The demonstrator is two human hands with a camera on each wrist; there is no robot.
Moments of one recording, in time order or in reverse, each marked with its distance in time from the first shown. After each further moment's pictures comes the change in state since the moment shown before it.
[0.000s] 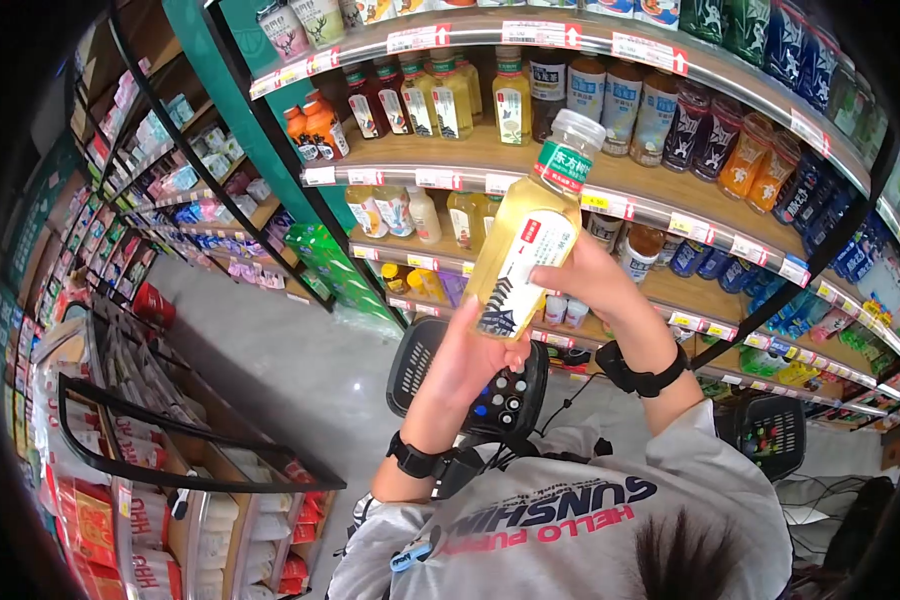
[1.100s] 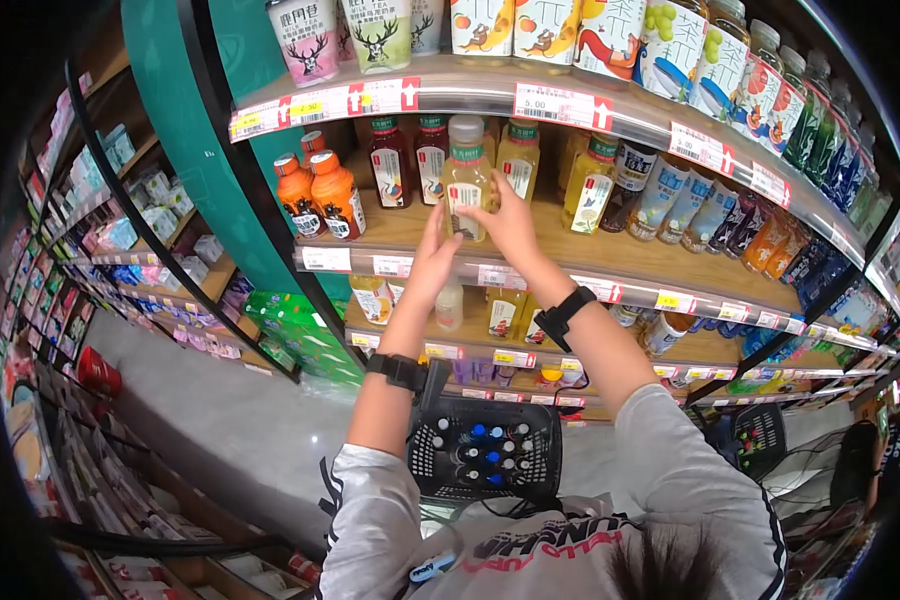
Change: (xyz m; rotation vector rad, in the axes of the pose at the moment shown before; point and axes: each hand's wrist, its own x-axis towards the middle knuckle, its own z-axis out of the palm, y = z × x) left_hand 0.232 0.230 -0.234 0.791 -0.015 0.428; right_hand 0.365 0.145 0.007 -0.782 0.564 -0.259
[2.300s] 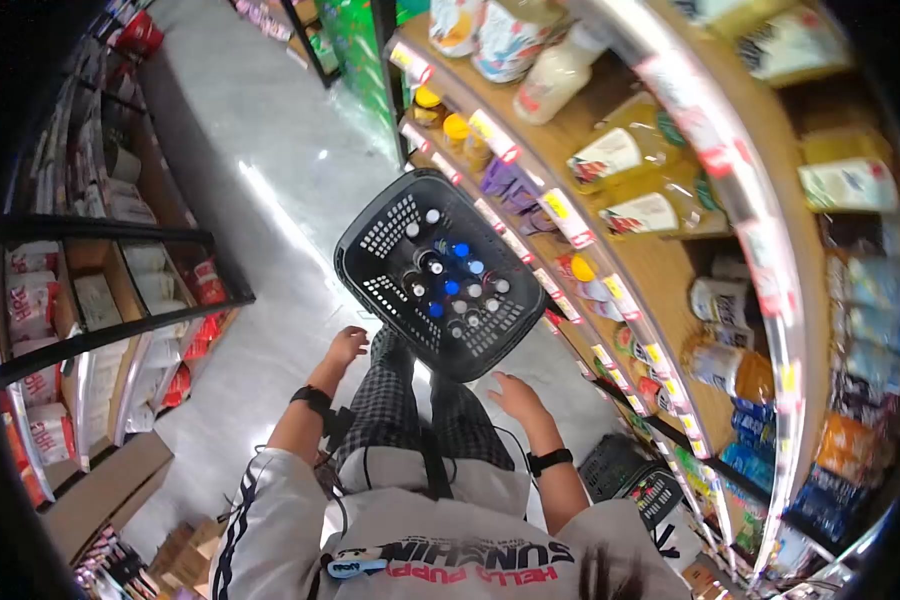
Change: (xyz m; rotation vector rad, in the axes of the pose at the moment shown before) left_hand -0.532 -0.257 0.059 -0.003 0.769 -1.419; right_hand -0.461 0.231 -0.104 -0.299 -1.492 0.494
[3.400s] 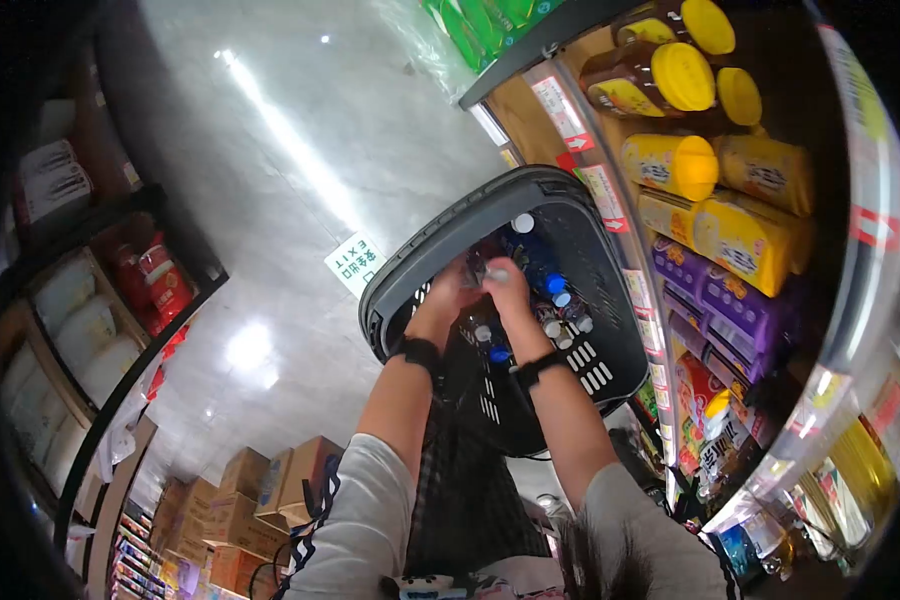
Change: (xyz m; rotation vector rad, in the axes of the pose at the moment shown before) left_hand 0.369 0.039 0.038 -0.863 -0.351 -0.293; right_hand 0.499 0.000 0.127 0.463 0.295 0.254
